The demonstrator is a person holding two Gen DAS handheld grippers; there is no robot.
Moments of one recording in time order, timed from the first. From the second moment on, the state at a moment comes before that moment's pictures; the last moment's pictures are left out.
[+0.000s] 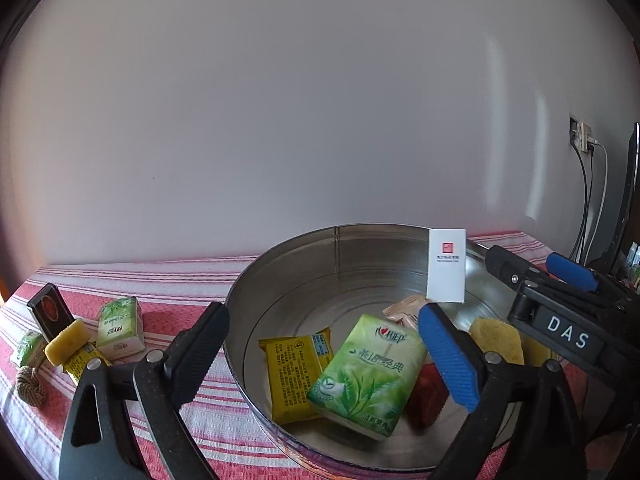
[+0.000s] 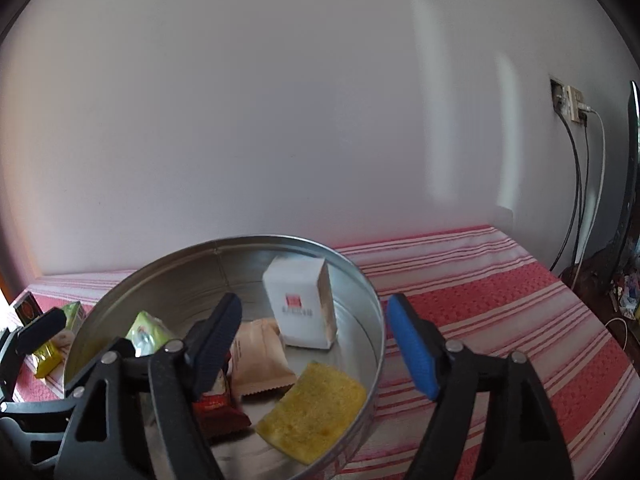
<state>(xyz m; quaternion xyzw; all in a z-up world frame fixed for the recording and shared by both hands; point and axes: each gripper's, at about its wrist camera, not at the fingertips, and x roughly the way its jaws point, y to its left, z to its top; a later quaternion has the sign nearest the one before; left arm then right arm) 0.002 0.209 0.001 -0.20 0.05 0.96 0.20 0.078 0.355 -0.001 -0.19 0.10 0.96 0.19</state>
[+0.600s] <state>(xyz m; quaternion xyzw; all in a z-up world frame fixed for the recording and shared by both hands) 0.038 0.187 0.022 -0.12 0.07 0.98 0.15 0.083 0.362 0.000 -0.17 0.12 0.96 0.20</state>
